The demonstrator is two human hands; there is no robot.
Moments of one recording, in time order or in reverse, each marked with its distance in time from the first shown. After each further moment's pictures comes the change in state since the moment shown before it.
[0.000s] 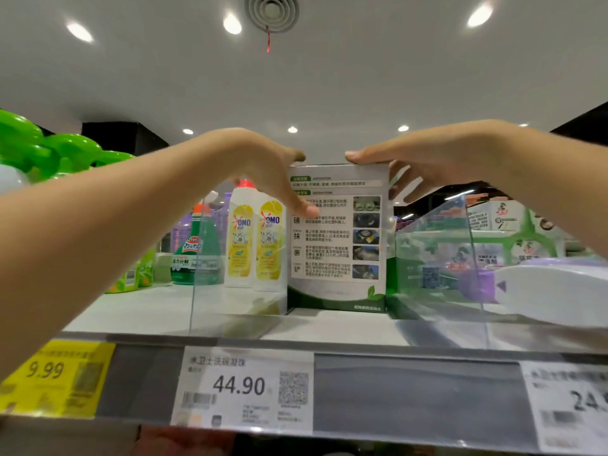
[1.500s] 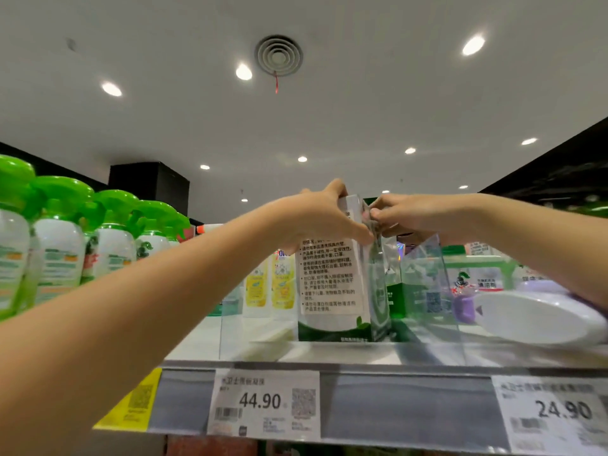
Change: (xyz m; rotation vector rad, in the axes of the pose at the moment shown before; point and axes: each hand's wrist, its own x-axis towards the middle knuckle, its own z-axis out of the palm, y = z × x) left_hand -0.030 0.041 0.013 -0.523 0.094 0.081; right_hand 0.001 0.023 0.020 0.208 -0.015 -0.031
